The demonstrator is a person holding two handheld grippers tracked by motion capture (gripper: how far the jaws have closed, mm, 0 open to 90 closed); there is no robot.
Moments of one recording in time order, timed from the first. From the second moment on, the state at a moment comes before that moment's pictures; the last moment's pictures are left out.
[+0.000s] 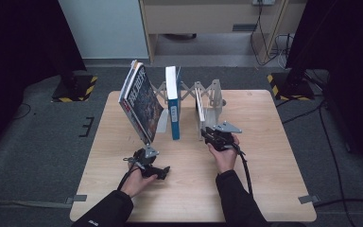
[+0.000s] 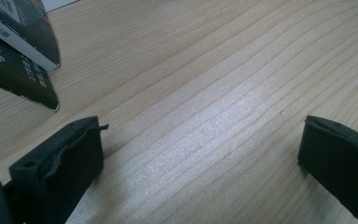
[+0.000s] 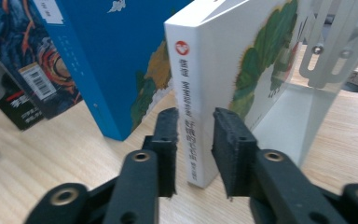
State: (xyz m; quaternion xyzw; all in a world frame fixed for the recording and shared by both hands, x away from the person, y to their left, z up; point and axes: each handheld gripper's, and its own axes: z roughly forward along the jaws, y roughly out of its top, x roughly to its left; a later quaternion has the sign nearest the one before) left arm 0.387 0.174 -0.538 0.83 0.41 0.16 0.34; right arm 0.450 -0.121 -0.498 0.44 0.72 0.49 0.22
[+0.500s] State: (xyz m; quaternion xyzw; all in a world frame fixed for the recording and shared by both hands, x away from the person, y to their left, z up) left arm 0.387 0.174 -0.537 0.83 0.41 0.16 0.34; right arm 0.426 -0.179 -0.477 0.44 0.75 0.45 0.19
